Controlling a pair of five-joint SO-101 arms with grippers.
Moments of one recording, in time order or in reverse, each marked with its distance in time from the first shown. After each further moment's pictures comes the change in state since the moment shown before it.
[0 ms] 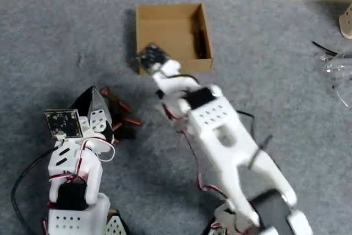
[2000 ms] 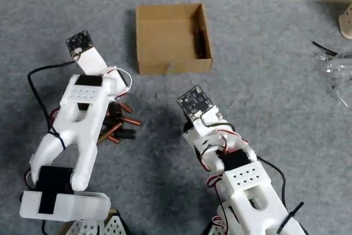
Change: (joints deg) left arm 1.8 98.2 -58.3 12.2 27.6; right arm 6.6 -32.2 44.8 -26.0 0.0
